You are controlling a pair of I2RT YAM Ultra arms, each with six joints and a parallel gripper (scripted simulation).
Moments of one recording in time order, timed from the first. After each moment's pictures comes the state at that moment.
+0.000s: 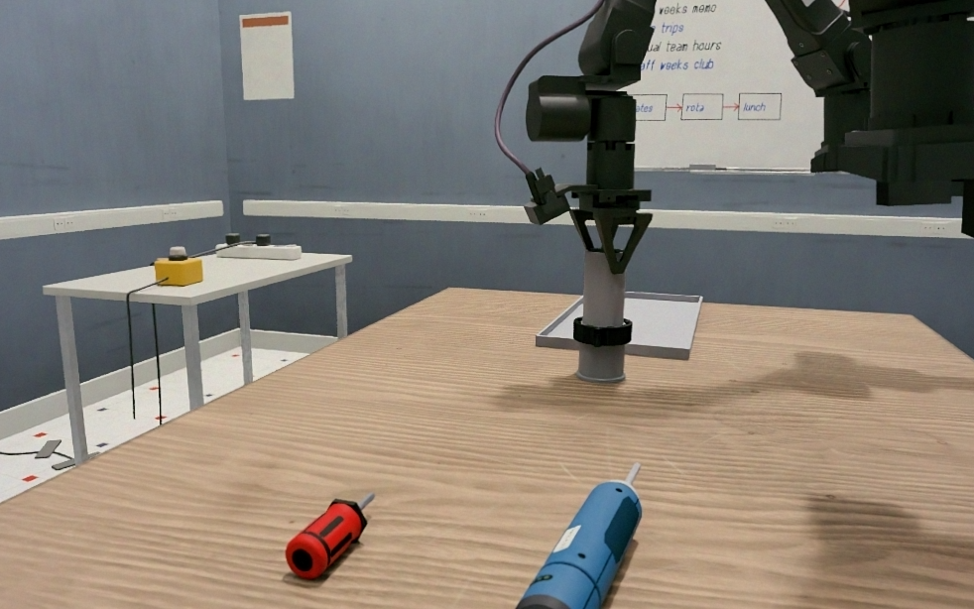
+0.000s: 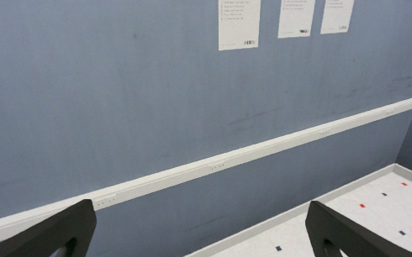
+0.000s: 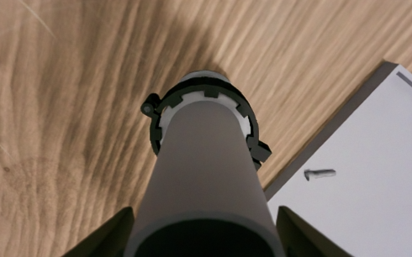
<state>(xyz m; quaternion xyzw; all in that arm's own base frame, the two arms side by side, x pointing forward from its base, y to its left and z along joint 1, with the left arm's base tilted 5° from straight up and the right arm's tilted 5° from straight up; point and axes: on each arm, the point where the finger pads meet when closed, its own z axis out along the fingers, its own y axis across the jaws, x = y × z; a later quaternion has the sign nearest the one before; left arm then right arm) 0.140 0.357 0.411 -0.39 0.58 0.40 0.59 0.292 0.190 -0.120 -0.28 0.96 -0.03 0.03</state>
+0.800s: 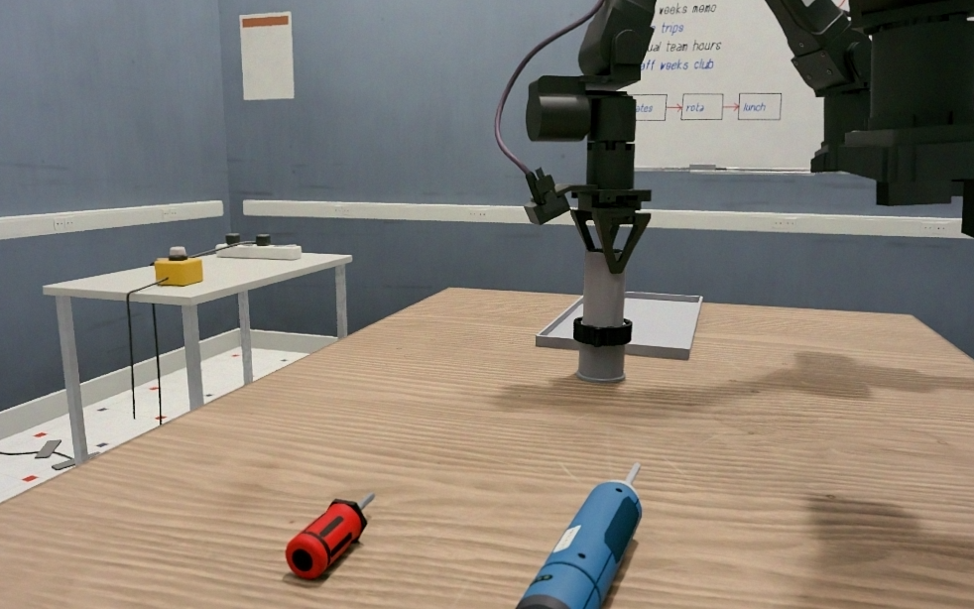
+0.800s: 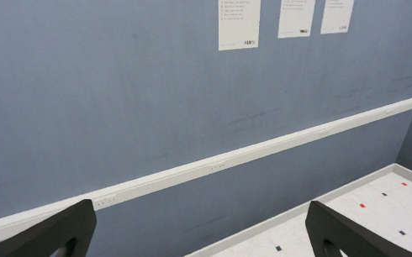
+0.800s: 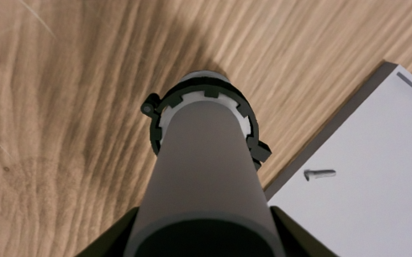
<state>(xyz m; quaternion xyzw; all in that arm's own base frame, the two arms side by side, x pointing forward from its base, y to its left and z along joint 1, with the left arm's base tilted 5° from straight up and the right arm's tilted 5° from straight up) 0.140 0.357 0.411 -0.39 0.58 0.40 0.59 0.292 0.190 -0.120 -0.28 0.96 -0.03 0.03</state>
